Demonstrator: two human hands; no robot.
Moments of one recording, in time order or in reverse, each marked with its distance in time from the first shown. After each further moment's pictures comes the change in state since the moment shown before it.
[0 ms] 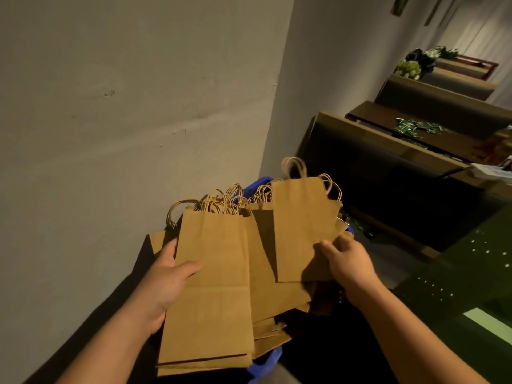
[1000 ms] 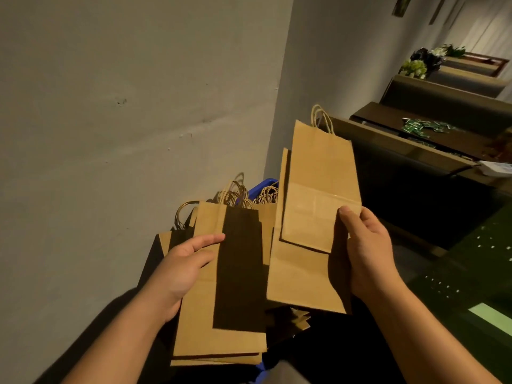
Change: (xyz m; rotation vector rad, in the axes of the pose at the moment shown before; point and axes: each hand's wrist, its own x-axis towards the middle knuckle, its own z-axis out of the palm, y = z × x) left_hand -0.014 0.016 0.011 0.066 -0.057 0.104; right_hand -0.051 -0.045 -0.024 0.726 -0.027 -0.170
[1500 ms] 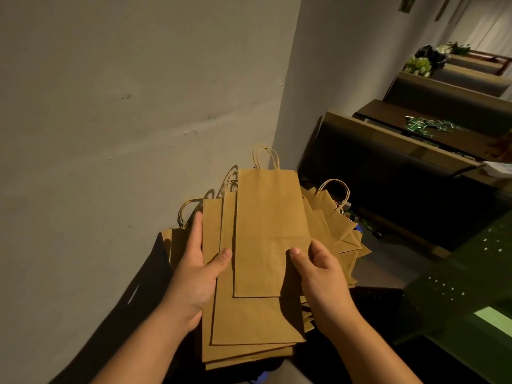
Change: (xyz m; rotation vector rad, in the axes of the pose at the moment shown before) left_hand -0.007 -0.008 0.023 -0.151 0.014 0.184; right_hand -0.038 0.056 0.034 -0.252 -0.222 0.090
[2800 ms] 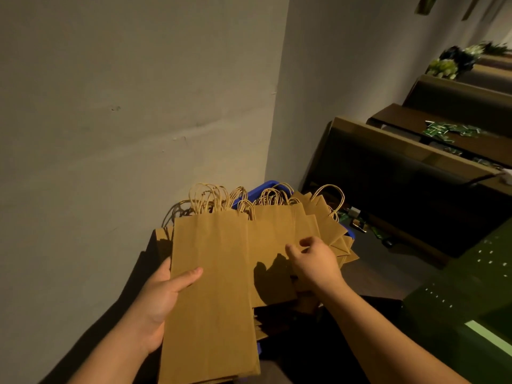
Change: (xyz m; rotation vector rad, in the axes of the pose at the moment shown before) left_hand -0.041 -0.009 -0.004 -0.103 0.157 -0.279; right_hand 0.061 0.002 -0.049 -0.713 -0.009 0.072
